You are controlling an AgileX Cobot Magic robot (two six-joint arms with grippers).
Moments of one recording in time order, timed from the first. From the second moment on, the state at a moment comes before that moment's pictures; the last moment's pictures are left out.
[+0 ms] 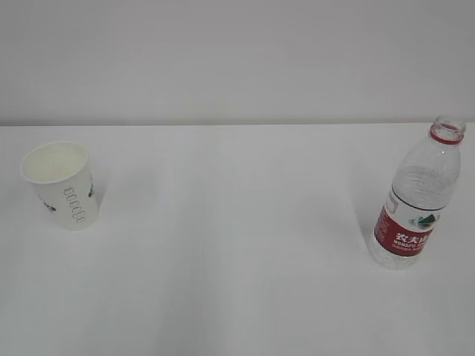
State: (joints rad) left arm -0.08 0.01 -0.50 0.01 0.83 -0.08; right arm 0.10 -0.02 -0.50 0.02 1.13 -0.02
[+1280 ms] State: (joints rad) left arm -0.08 0.28 -0.49 0.00 0.59 -0.08; right arm 0.10 0.24 -0.52 0.05 0.78 -0.09
